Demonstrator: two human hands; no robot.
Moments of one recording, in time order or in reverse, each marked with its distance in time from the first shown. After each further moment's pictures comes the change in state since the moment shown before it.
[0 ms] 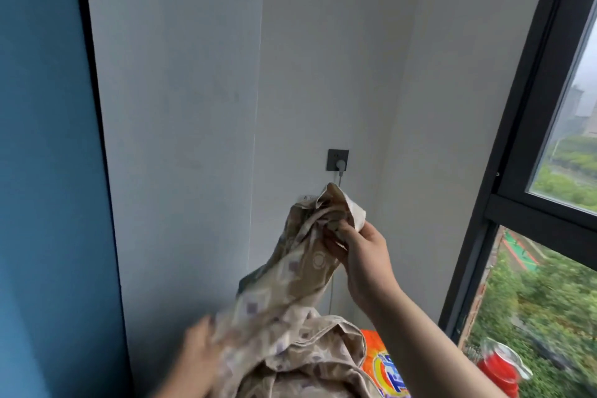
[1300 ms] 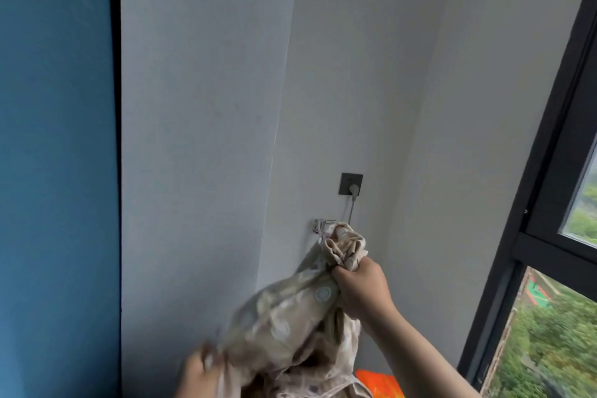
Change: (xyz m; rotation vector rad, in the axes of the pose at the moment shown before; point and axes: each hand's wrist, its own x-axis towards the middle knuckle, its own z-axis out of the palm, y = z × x) left_hand 0.038 0.015 -0.011 -0.408 0.166 -0.229; right_hand 0.045 0.035 0.010 -0.802 0.038 0.016
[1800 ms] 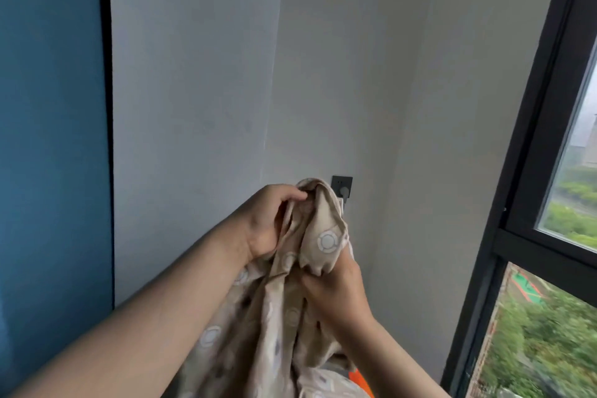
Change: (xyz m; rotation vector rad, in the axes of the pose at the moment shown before) left_hand -0.006 0.225 0.051 -0.445 -0.768 0.046; right_hand -0.046 -0.044 -0.008 0.086 0.035 -0.473
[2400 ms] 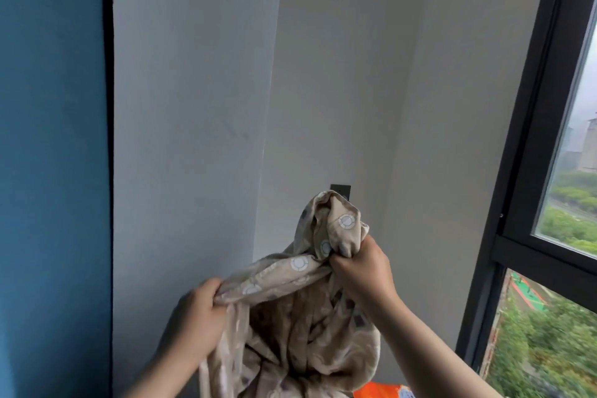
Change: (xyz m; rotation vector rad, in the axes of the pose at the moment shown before) left_hand -0.060 -0.110 -0.094 1.039 0.697 0.218; right_hand 0.034 0.013 -0.031 -0.166 0.072 0.285
